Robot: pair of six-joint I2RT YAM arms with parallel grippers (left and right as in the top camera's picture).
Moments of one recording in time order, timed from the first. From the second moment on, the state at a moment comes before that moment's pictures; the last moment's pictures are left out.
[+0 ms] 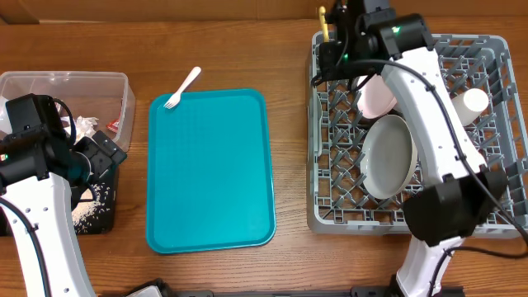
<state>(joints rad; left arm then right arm) 0.38 1.32 1.36 -1.33 -0.01 -0.47 0.26 2.02 2.09 -1.19 -0.20 0.12</state>
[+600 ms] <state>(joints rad) 0.38 1.32 1.36 -1.33 -0.01 -0.47 0.26 2.18 2.09 -1.16 -0.11 0.16</state>
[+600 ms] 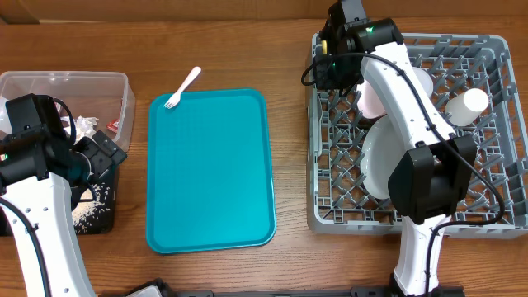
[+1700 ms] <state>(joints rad) 0.38 1.32 1.36 -1.33 -0.01 -0.47 0.45 2.18 2.17 -0.93 -0.44 0.42</state>
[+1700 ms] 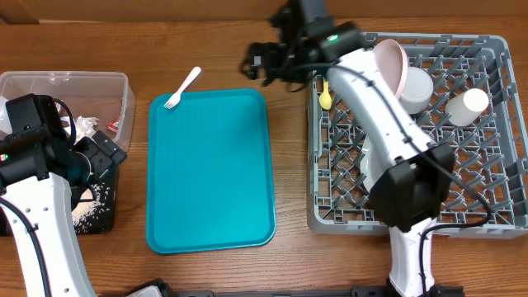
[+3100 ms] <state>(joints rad) 0.38 1.32 1.36 -1.33 -0.01 -0.47 0.75 2.58 2.16 -0.23 -0.45 1.09</state>
